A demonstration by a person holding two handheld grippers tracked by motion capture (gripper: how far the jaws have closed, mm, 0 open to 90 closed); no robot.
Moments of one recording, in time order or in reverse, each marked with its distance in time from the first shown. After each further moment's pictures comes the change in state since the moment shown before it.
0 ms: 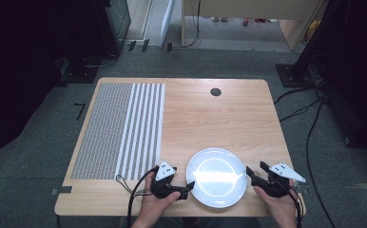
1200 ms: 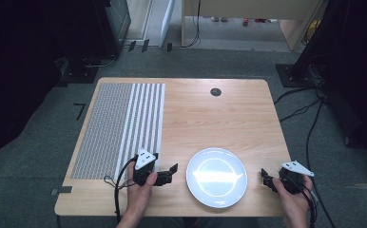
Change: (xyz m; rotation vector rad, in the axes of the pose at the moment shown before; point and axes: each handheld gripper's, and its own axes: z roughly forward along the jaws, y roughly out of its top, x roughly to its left) left arm 0.036 0.024 -0.031 -0.127 0.137 -0.042; right arm -0.046 -0.005 -0.001 0.177 -0.227 0.009
